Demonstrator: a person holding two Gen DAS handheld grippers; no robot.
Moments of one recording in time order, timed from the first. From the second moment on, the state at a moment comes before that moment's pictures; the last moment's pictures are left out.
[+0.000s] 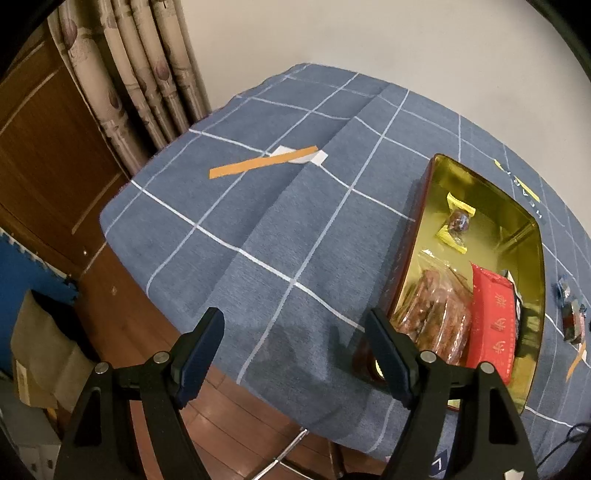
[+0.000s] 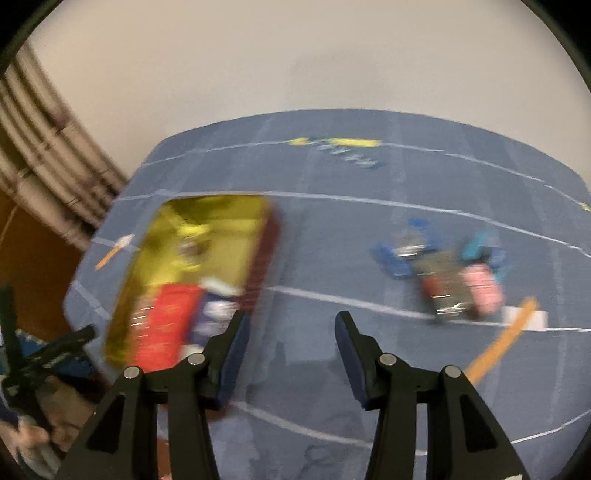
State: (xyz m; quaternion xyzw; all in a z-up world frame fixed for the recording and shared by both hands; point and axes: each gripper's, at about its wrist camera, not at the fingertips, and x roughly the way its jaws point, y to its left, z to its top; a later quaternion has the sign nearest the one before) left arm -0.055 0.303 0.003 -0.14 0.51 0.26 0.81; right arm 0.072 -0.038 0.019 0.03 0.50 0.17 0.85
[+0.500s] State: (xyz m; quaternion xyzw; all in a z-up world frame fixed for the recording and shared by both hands) left arm -0.045 0.283 0.008 -0.11 0.52 0.26 0.81; right arm 0.111 -0.154 -0.037 0.00 0.52 0.14 0.84
